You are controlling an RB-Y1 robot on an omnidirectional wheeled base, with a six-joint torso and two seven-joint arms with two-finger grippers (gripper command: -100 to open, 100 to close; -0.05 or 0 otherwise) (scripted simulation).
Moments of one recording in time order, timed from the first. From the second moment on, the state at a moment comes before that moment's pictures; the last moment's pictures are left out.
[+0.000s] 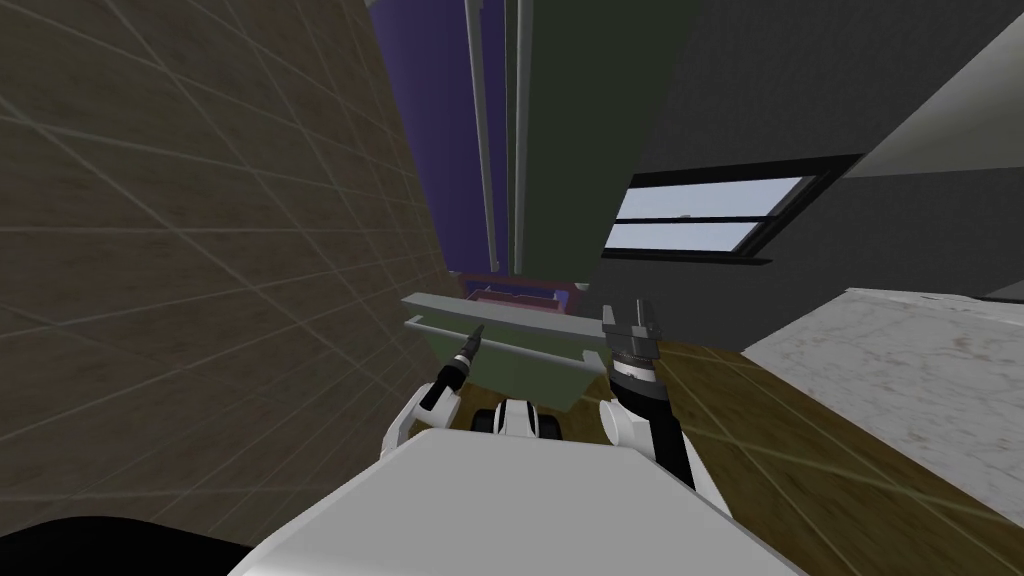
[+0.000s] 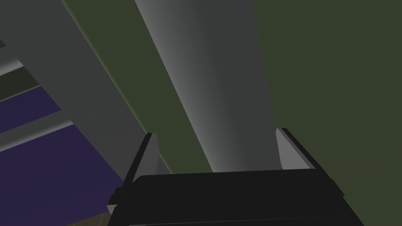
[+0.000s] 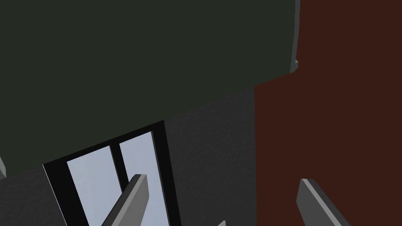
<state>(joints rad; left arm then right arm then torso) 0.35 0.25 -0.22 -1.97 -0.02 0.10 -0.11 0.47 0.01 -0.02 -2.28 0.04 -0.54 -0.16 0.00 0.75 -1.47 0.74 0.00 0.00</state>
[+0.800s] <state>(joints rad) 0.39 0.27 -0.23 -2.05 -0.02 0.18 -0.11 0.47 0.01 -0.02 -2.28 0.04 -0.54 -0.16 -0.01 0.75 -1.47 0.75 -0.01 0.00</state>
